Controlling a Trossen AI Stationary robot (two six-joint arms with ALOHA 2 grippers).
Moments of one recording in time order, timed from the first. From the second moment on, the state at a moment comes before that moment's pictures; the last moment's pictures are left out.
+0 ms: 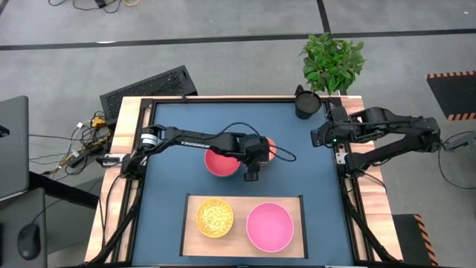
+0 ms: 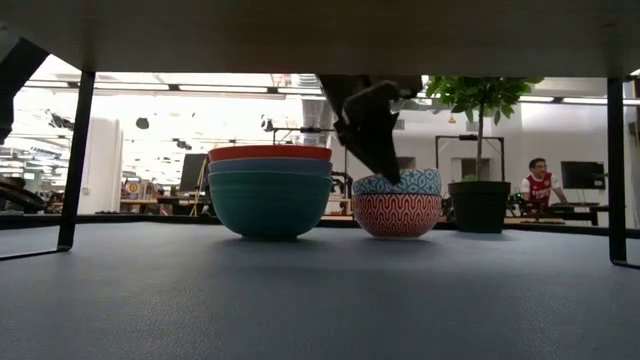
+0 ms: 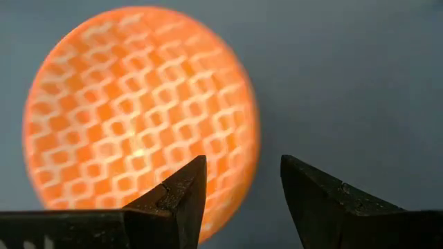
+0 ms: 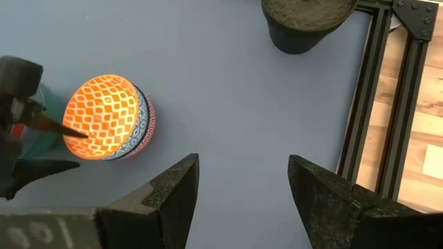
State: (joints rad) left arm 0.05 2.13 1.74 -0.59 -0.08 0.09; right arm 0.04 1.02 1.29 -1.56 0.47 1.28
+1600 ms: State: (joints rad) left arm 0.06 2.13 1.73 -0.55 -0.01 0.16; right arm 0.04 1.02 1.29 -1.55 0.47 1.29
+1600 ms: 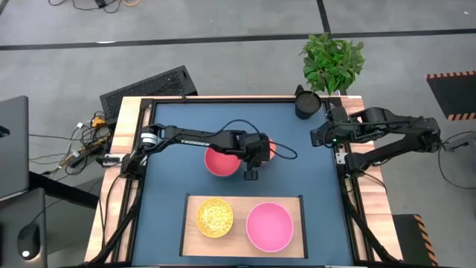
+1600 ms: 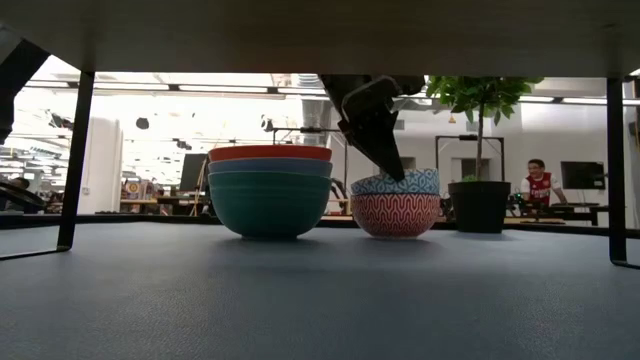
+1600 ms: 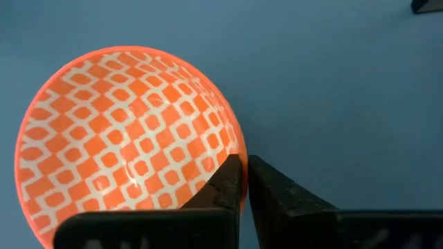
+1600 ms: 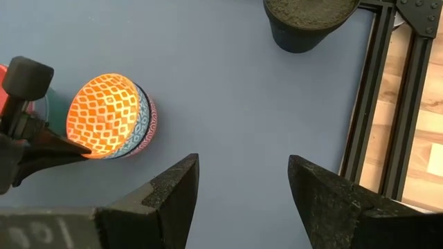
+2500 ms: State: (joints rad) left arm 0.07 2.13 1.73 -0.56 -0.03 0.16; right arm 0.04 1.02 1.29 -1.52 0.45 1.28
